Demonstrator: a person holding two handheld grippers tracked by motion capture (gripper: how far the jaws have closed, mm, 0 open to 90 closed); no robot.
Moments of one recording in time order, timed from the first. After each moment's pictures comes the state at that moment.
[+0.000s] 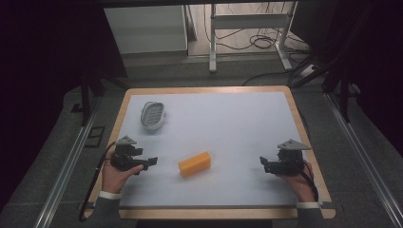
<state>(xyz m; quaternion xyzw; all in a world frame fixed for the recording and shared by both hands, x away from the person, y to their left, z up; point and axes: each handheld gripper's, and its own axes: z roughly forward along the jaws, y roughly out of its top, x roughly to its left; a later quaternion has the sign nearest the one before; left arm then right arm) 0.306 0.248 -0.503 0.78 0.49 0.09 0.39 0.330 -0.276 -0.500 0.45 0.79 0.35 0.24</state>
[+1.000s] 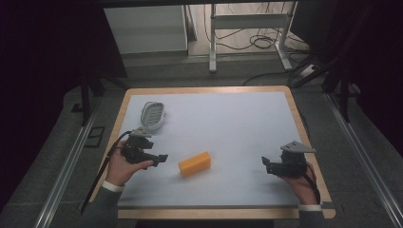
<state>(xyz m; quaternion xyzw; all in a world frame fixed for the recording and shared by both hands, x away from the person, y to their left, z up) 0.317 0.205 -0.457 0.84 0.42 0.08 0.34 0.320 -0.280 -0.496 0.45 0.78 0.36 0.25</state>
